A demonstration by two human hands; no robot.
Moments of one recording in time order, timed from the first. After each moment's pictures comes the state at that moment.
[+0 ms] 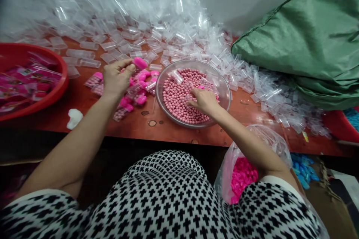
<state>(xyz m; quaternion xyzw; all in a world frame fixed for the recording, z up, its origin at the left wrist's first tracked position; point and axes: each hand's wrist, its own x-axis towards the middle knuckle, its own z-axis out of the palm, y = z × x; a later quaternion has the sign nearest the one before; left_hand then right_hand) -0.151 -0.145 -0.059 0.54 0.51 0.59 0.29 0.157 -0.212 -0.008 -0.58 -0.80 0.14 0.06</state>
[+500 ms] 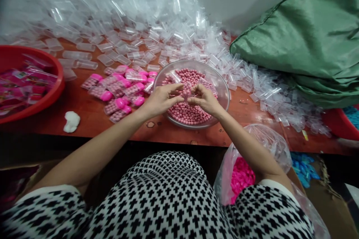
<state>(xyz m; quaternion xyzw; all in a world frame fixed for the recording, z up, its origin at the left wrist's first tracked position) -0.042 -0.204 -0.029 0.72 0.38 0.41 0.41 0.166 -0.211 -0.018 -0.48 -0.61 0.53 0.34</state>
